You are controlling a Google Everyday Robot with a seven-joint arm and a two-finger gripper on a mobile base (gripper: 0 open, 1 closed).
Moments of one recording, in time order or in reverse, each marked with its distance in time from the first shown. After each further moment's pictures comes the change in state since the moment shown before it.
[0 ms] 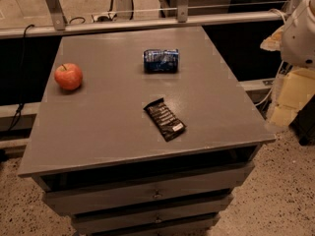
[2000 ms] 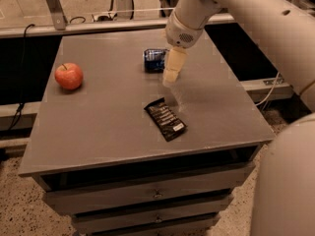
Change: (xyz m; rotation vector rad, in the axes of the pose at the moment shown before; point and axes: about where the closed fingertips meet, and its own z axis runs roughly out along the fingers) arm -0.189 -0.147 0.171 -0.072 -0.223 -0.219
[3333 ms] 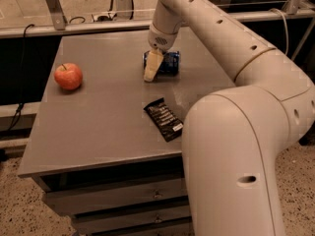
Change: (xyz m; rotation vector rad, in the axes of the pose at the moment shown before) arm -0.011 -0.062 0.086 -0.026 0.094 0.165
